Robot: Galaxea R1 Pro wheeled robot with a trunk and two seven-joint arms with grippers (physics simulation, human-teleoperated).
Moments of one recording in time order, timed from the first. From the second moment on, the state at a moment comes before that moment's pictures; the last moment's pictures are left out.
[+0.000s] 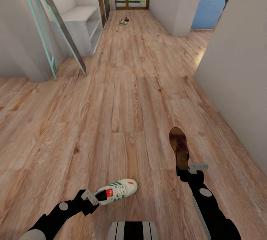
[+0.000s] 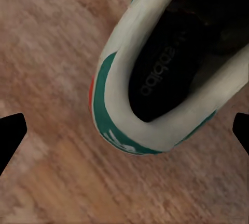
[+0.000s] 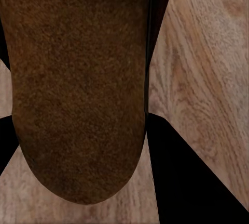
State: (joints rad) left arm -0.53 0.12 -0.04 -0.40 -0.47 -0.12 -0.41; right arm -0.30 -0.01 -0.05 -1.23 0.08 0.26 -0.09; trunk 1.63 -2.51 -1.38
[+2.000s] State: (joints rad) left arm -0.54 0.13 -0.08 -0.40 -0.58 -0.11 -0.42; right arm -0.30 -0.01 -0.05 -1.23 0.08 0.26 -0.09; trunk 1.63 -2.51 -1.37
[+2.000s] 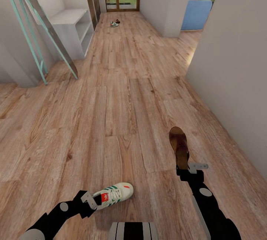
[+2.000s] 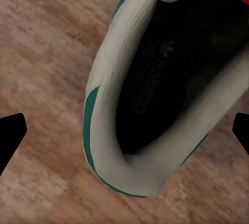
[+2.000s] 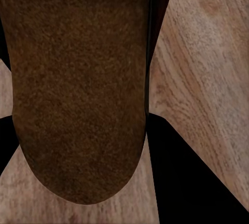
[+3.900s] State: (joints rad) left arm -0.54 0.12 -0.08 -0.45 -0.61 -0.02 -0.41; right arm -0.30 -0.01 -0.05 -1.23 0.08 0.26 -0.09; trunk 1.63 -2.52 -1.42
